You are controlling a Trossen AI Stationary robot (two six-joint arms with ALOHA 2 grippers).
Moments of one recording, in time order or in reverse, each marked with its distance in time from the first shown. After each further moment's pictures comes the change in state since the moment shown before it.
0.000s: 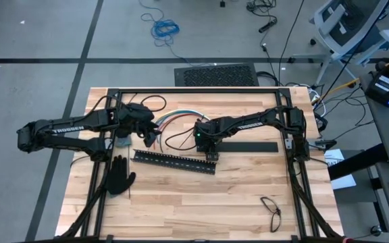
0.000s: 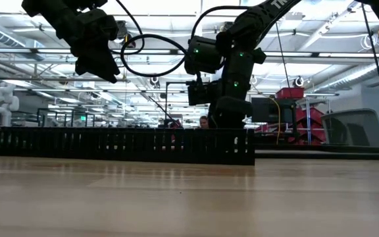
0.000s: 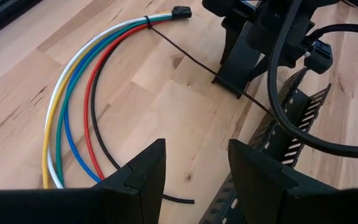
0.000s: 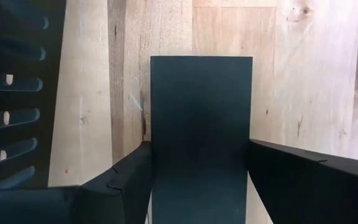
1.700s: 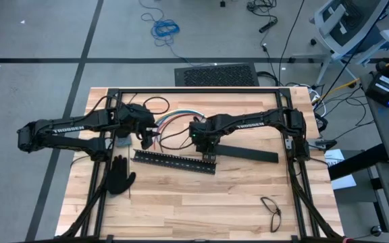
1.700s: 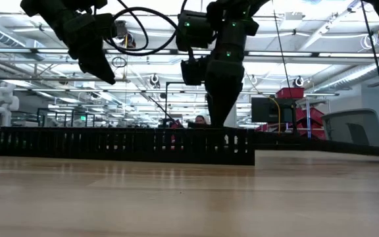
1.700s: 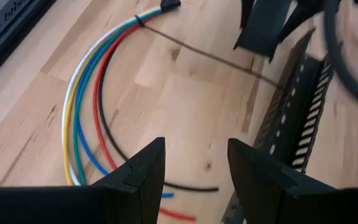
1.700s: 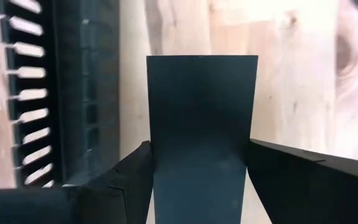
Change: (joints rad) left arm 0.000 0.000 0.000 -0.031 0.000 0.228; right arm 0.047 -0.031 0.232 -0.298 -0.027 0.165
